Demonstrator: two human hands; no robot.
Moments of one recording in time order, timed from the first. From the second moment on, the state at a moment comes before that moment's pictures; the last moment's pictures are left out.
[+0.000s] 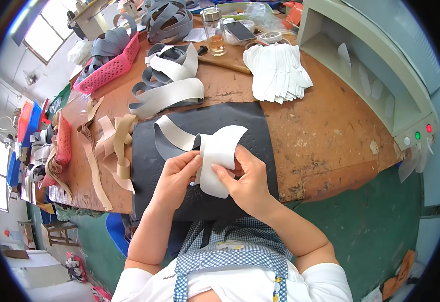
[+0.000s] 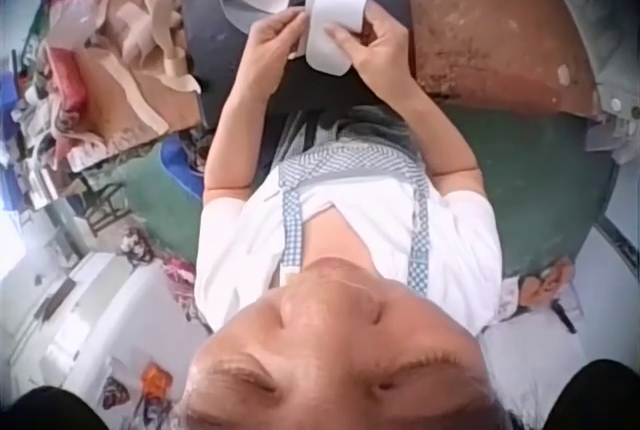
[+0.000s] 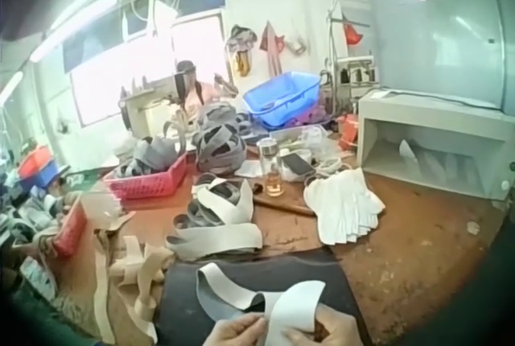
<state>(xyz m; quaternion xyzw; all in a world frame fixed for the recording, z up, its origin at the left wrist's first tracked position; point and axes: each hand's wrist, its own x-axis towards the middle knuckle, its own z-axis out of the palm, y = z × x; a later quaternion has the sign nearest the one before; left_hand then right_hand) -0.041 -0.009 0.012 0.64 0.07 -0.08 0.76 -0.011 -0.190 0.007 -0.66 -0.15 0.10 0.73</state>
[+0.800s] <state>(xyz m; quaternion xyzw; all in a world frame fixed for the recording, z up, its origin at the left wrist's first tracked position) -0.052 0.008 0.017 0.64 0.11 -0.10 0.76 0.014 -0.192 0.024 -0.68 -0.13 0.20 0.69</state>
